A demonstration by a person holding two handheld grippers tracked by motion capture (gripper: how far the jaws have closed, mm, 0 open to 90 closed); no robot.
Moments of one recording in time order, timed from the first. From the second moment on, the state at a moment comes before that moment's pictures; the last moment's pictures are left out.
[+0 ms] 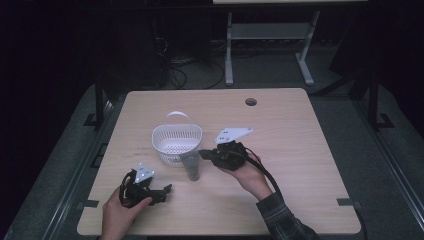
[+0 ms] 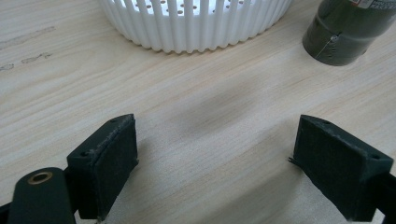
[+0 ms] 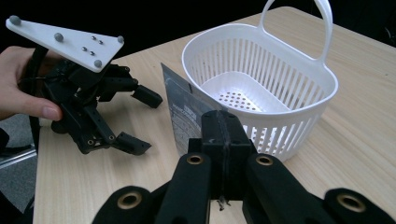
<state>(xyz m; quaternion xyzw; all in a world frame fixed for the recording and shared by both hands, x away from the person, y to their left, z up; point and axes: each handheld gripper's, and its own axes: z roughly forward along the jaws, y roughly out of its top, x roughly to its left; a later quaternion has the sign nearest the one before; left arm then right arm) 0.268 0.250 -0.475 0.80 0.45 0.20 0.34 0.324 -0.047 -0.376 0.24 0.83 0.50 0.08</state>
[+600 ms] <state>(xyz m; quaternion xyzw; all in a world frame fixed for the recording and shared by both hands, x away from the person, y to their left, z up) 0.269 0.250 -0.475 0.80 0.45 0.20 0.34 0.334 -0.043 -0.375 0.25 0.83 0.49 0.08</state>
